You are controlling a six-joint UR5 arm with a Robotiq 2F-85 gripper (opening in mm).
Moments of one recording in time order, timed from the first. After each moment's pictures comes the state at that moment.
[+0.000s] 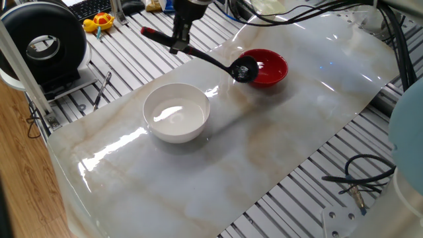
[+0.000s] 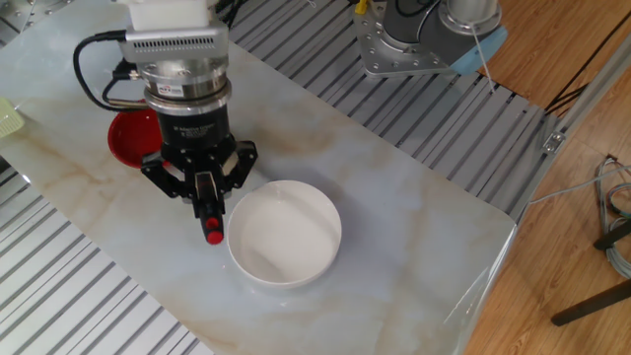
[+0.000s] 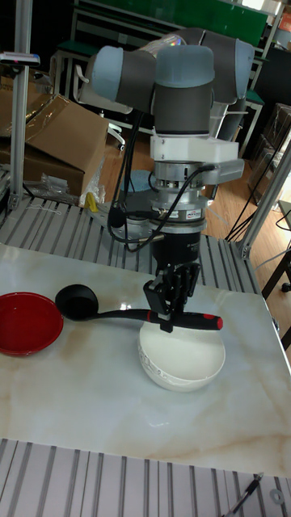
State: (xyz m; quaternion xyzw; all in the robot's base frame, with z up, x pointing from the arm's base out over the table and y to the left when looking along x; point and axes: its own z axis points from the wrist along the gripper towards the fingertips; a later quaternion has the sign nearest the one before) arm 0.643 0.056 0.196 -0.43 0.88 0.04 0.17
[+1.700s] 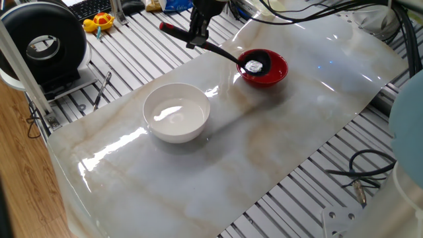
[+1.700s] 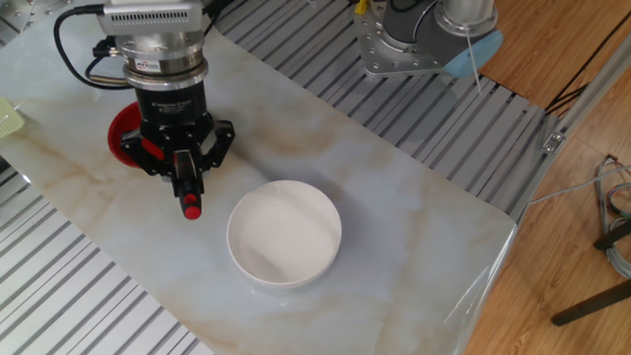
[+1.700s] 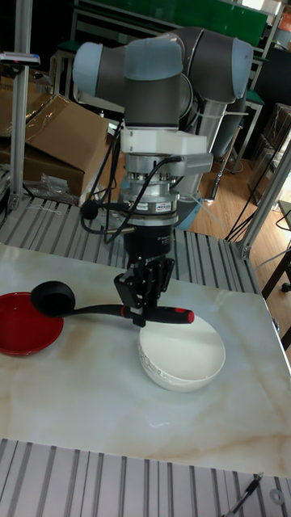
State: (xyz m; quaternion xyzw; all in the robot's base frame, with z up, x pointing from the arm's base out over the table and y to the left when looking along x) arm 0.641 0.012 0.193 -0.44 0.88 0.03 0.18
